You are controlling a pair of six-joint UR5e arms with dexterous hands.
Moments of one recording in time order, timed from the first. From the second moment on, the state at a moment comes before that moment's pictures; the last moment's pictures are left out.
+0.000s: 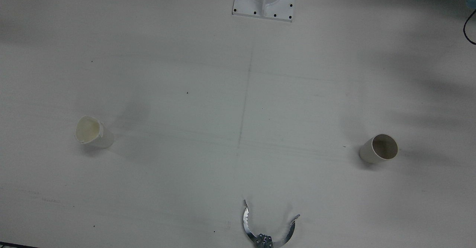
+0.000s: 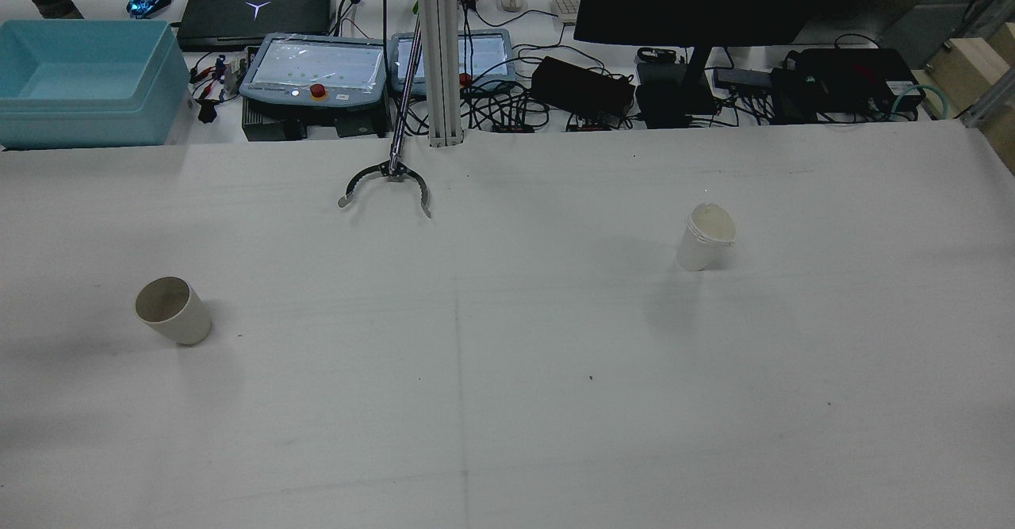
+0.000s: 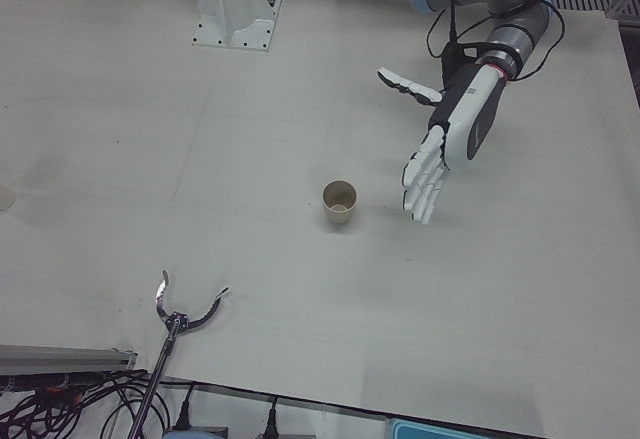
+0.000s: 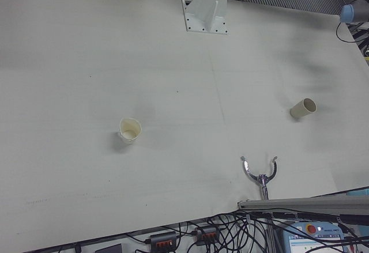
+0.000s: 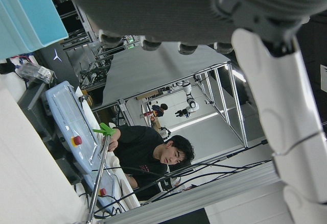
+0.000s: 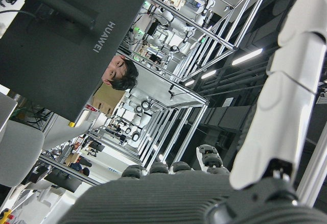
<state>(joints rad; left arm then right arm) -1.08 -1.42 -2.06 0.03 1.40 0.45 1.61 -1.60 1.92 -3.29 -1.57 -0.47</state>
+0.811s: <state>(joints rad) -1.05 -1.19 -1.86 -0.39 1.41 0.56 1.61 -1.78 1.95 -3.27 -1.58 -0.46</state>
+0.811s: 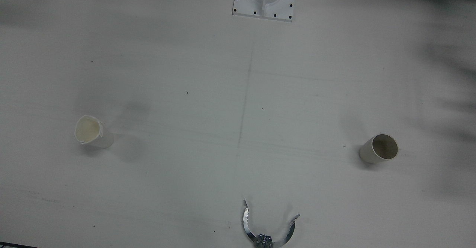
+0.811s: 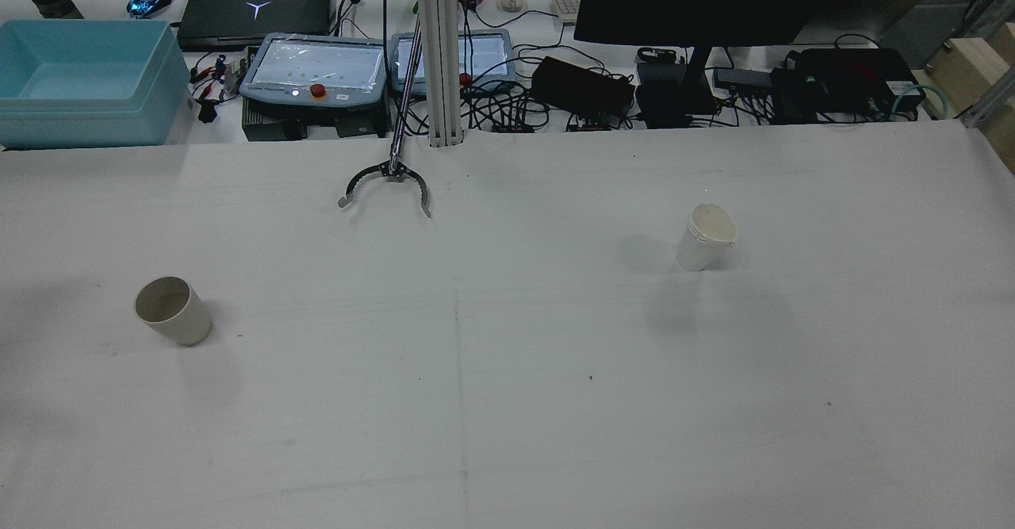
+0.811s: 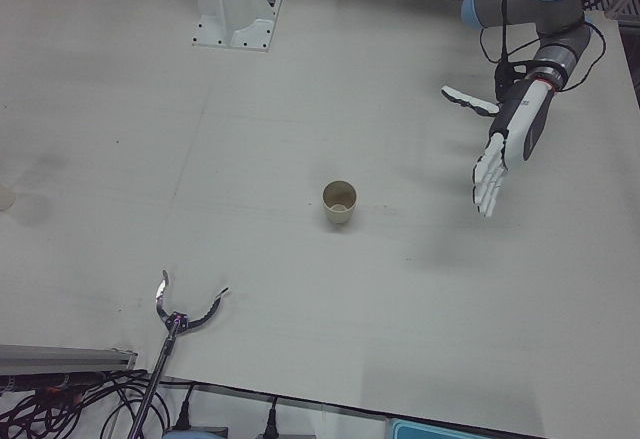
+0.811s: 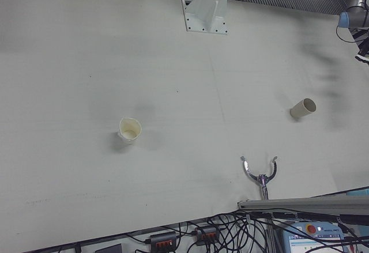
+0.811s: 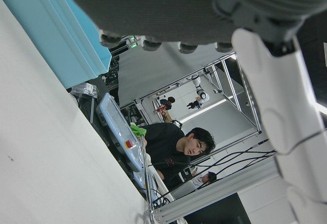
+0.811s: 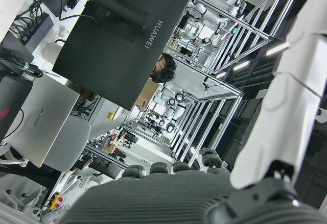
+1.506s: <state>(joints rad) -0.78 -1.38 -1.73 -0.41 1.28 0.64 1.60 -1.78 1.94 -3.27 -1.58 -0.47</state>
